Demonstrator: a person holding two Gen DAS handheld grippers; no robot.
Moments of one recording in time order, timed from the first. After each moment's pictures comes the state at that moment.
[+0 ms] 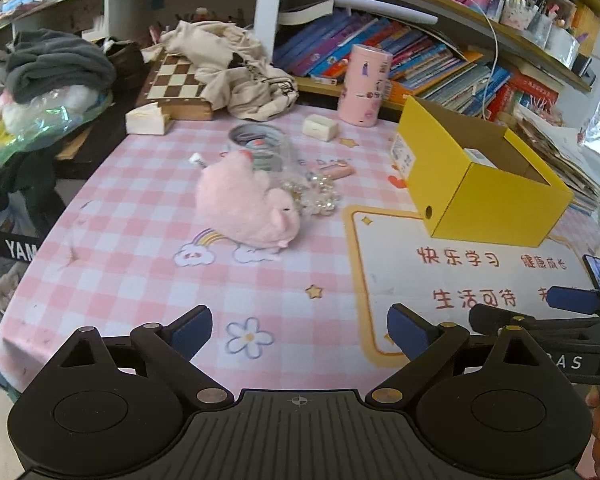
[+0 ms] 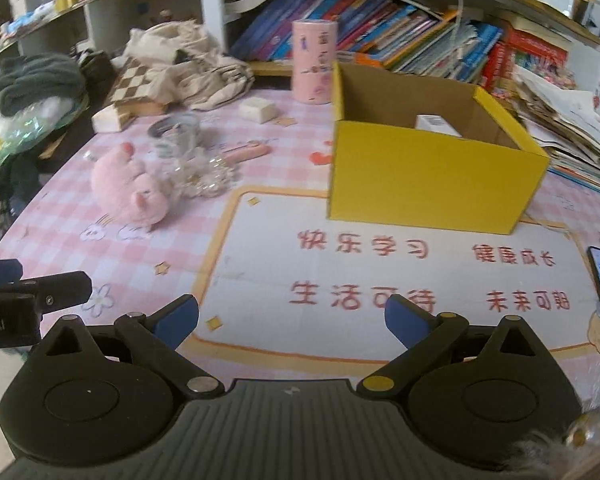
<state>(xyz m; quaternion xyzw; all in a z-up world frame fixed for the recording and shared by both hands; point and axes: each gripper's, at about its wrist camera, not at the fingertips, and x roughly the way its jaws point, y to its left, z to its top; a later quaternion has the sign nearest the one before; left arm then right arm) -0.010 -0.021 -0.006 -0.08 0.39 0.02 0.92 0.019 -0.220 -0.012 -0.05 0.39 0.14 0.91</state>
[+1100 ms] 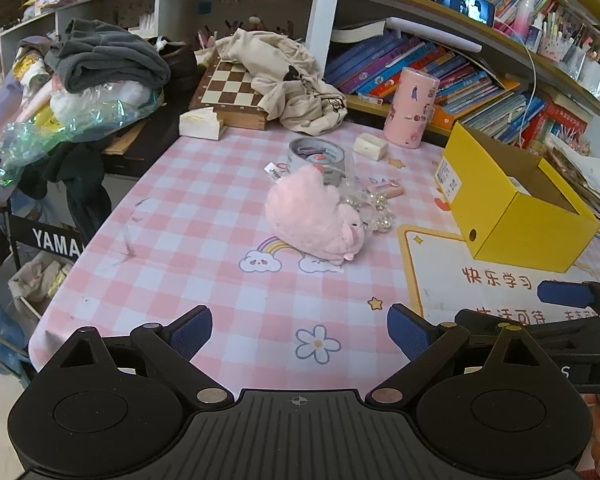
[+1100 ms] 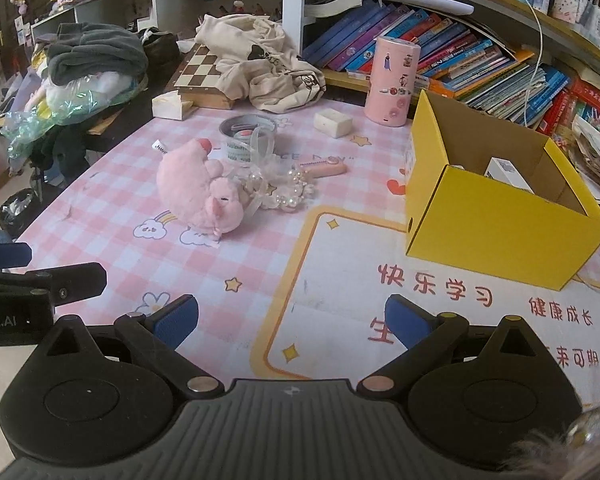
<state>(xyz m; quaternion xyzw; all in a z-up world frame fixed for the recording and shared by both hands) -0.020 0.021 -0.004 -0.10 0.37 0.07 0.92 0.028 -0.158 -0.006 -0.10 0.38 0.20 0.90</state>
